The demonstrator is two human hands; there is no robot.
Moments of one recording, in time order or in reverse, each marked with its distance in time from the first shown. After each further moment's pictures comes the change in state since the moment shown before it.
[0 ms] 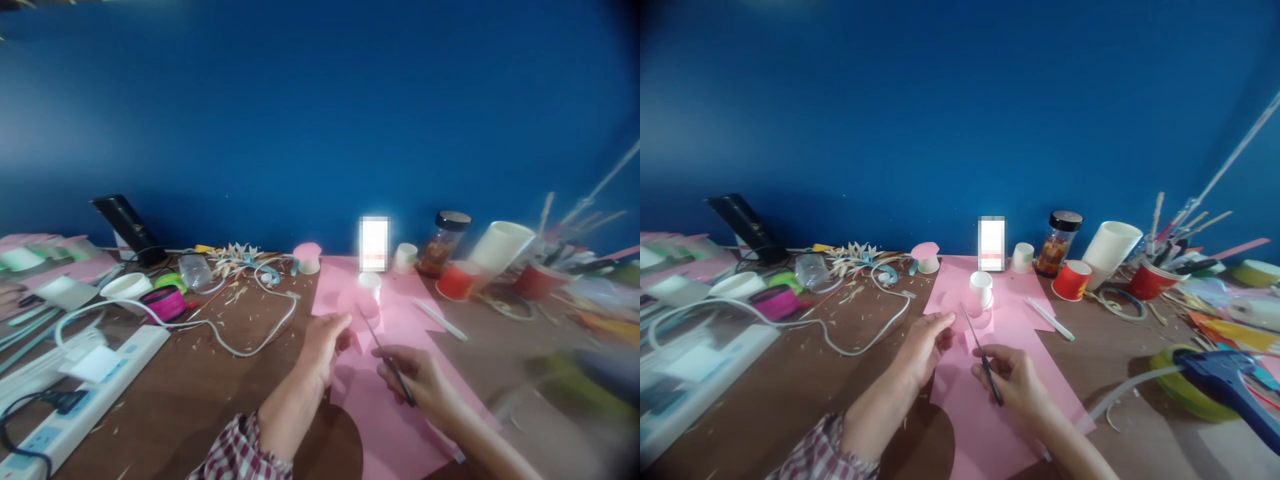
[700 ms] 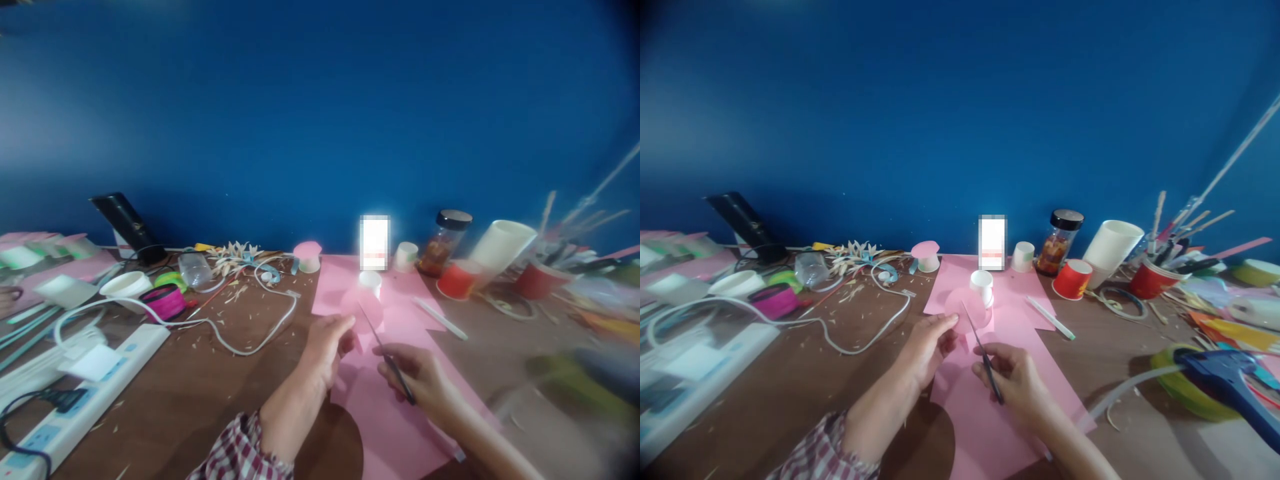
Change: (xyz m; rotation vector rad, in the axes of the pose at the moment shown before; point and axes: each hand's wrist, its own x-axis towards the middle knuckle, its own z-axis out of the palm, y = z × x) left_hand -0.005 0.001 0.004 0.002 0.003 -0.049; right_hand 0.000 -0.004 0.001 -0.030 0.025 0.000
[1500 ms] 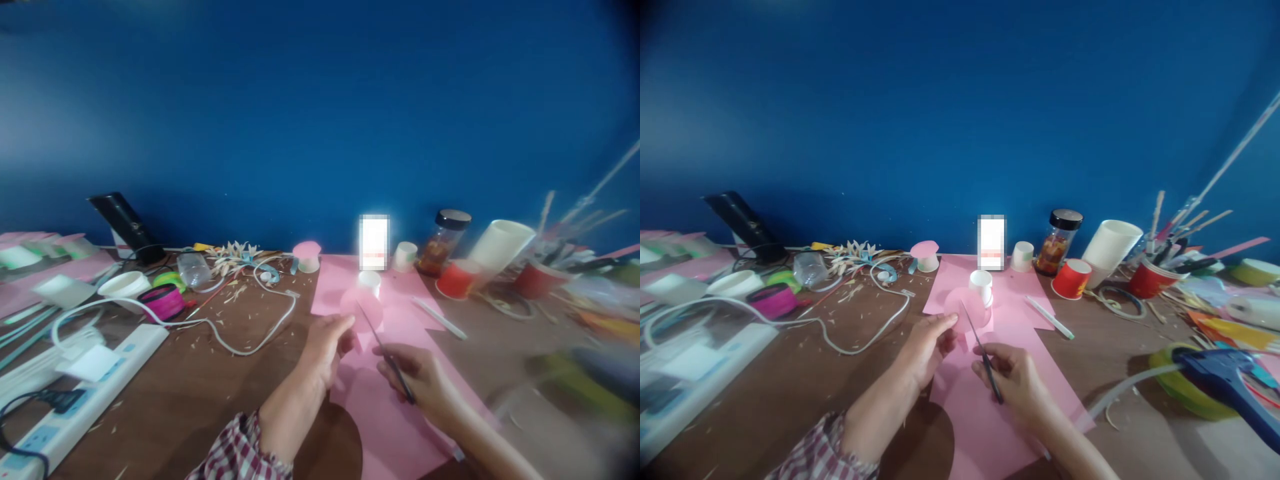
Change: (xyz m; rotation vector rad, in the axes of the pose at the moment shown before) left_hand -0.002 0.002 0.002 -0.010 0.001 -0.004; right_hand 0.000 0.001 0.001 0.034 0.028 0.035
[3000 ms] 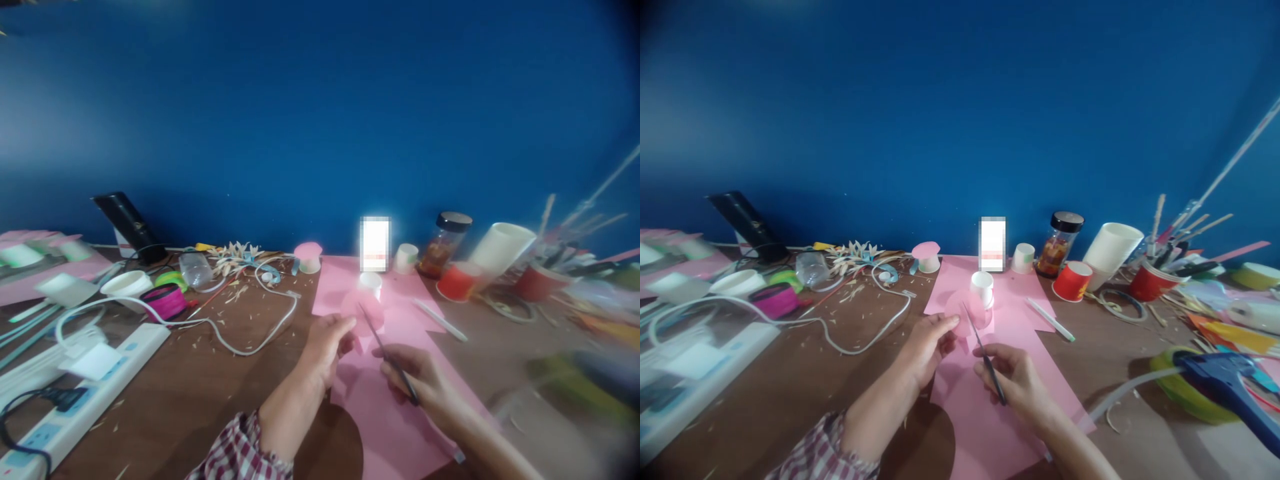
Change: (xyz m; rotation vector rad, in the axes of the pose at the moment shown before) left_hand 0.001 0.001 -0.002 0.045 -0.019 0.010; right_hand -0.004 -0.006 -0.005 0.022 -0.116 -0.051
